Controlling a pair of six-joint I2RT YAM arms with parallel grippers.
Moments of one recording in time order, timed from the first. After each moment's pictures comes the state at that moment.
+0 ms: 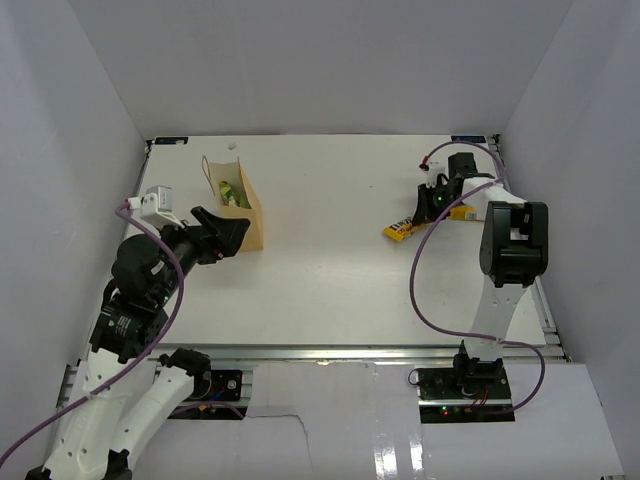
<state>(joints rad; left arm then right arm) -0.35 0.59 0.96 -0.47 0.05 -0.62 0.01 2.03 1.44 -0.54 -0.46 -0.22</state>
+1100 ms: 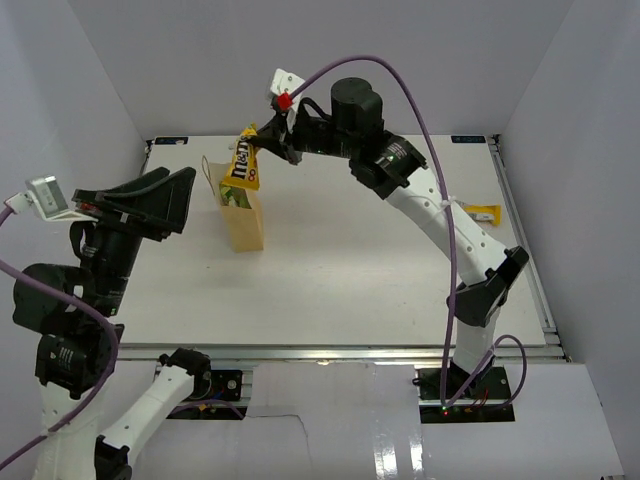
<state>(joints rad) -0.35 0.64 1.35 -0.29 -0.01 -0.63 0.81 1.85 2.20 -0.41 -0.52 -0.30</state>
